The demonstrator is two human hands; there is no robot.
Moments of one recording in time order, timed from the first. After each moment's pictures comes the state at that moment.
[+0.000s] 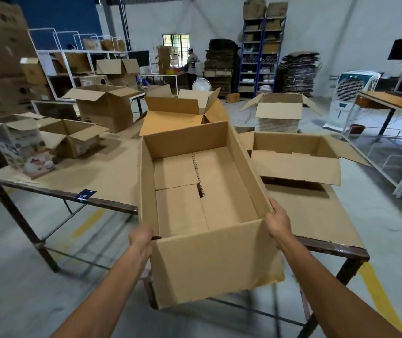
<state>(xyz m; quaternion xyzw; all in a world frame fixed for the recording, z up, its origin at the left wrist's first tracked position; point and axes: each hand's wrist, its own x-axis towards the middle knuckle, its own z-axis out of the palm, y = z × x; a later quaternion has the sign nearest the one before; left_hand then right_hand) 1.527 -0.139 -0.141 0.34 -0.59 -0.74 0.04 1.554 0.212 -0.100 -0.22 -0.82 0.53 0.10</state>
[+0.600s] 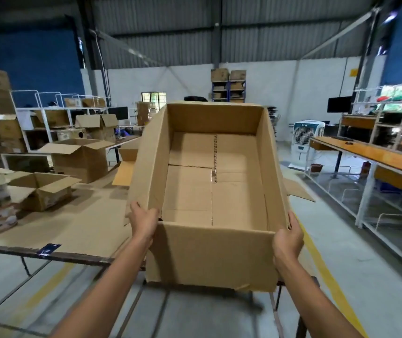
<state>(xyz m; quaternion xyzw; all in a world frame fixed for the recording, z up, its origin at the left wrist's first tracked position) 1.549 -0.021 0.045 0.13 -0.74 -0.64 0.17 1.642 0.282 0.010 -0.28 -0.62 0.63 0.37</state>
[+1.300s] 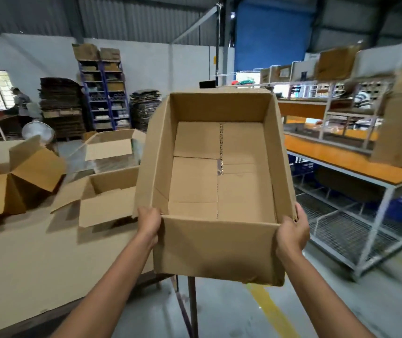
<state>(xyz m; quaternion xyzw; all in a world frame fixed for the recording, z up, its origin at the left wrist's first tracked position) 1.576 0.361 0.005 -0.05 -0.70 -0.70 -0.11 1.809 0.560 -0.007 -0.46 -0.48 0.52 0.54</state>
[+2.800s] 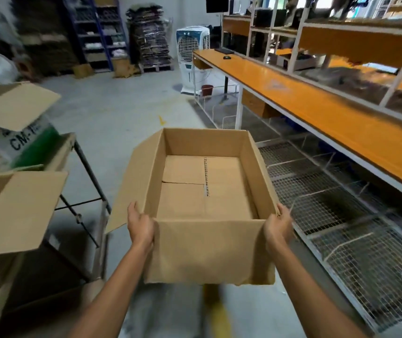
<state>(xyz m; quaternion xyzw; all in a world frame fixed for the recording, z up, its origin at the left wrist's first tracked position) 1.319 1.040 -0.151 0.07 -0.75 -0.65 -0.05 1.506 1.285 -0.156 -0.56 -0.59 0.48 0.32</state>
